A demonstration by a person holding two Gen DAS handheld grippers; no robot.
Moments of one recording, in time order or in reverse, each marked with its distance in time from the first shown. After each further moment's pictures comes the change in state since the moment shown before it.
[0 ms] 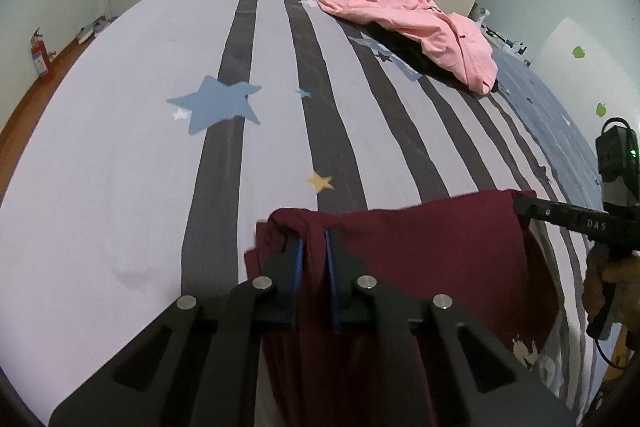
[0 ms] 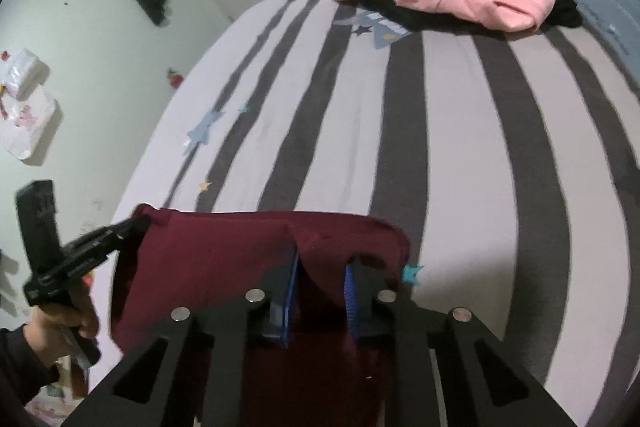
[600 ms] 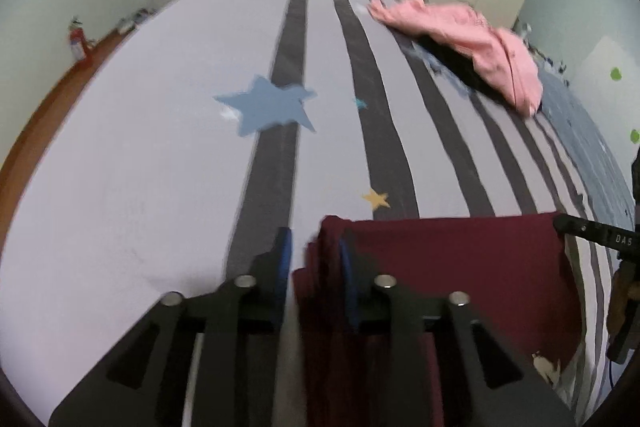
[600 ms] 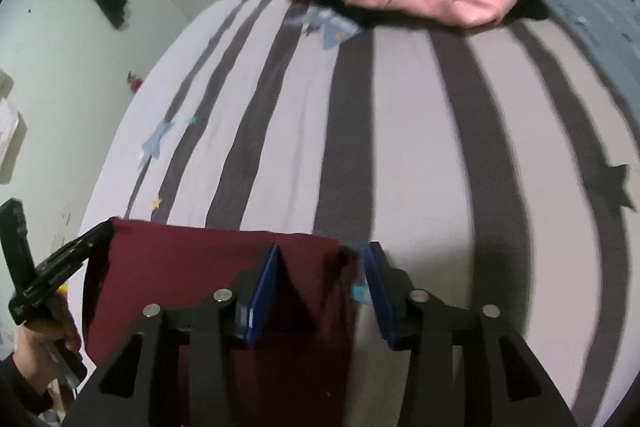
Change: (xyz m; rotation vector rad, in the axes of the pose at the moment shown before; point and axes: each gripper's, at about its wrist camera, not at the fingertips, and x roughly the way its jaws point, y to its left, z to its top) left arm -0.009 0.019 -0.006 -0.066 -0.042 0.149; right arm -0.006 -0.021 0.005 0.072 0.005 -0.144
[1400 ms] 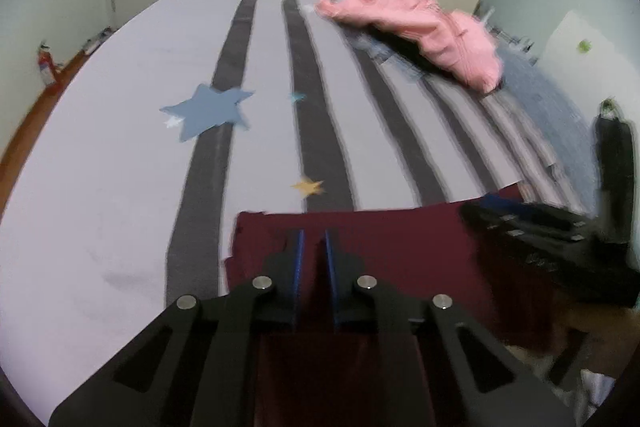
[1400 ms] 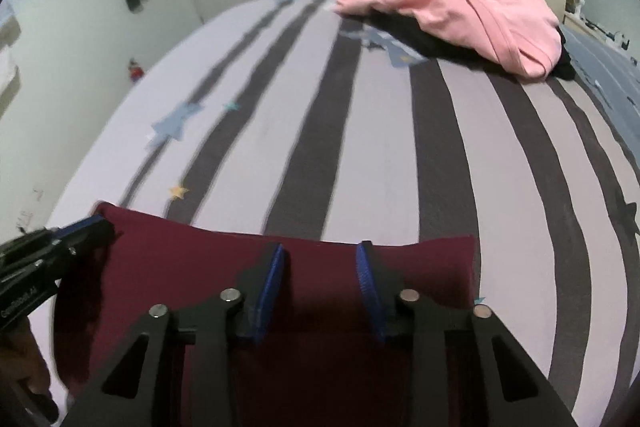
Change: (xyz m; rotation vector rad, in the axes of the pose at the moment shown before) left arm 0.023 -0.030 -0.006 0.079 0.051 -0.053; right arm 0.044 0.087 -0.034 -0.164 -0.116 -0.099
